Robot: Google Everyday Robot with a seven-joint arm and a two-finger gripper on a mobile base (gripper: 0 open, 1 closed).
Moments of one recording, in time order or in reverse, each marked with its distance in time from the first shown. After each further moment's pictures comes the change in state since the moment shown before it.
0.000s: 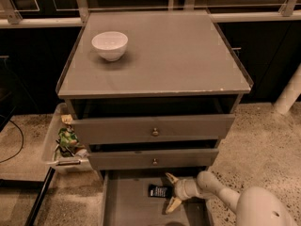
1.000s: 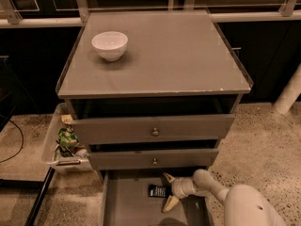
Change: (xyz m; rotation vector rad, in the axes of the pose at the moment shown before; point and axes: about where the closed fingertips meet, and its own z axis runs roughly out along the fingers) arm 0.010 -0.007 0.026 -0.034 0.002 0.030
